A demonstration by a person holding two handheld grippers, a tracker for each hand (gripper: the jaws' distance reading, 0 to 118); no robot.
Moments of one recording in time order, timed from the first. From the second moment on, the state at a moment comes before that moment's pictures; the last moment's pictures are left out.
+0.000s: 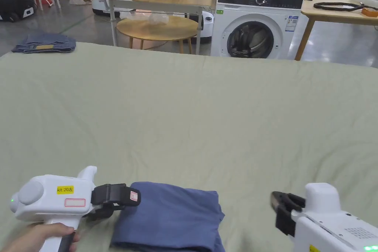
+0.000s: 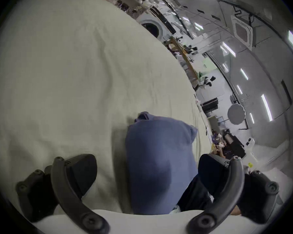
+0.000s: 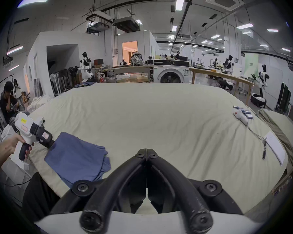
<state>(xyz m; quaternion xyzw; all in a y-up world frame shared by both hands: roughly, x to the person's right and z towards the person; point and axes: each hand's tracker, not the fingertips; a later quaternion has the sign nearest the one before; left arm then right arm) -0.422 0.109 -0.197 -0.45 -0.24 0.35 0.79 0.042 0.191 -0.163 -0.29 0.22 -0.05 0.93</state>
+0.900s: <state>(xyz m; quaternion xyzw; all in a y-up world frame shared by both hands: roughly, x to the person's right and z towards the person) -0.418 0.099 -0.206 -0.44 -0.26 0.39 0.77 -0.035 0.078 -0.239 -0.48 0.37 -0.22 0.76</state>
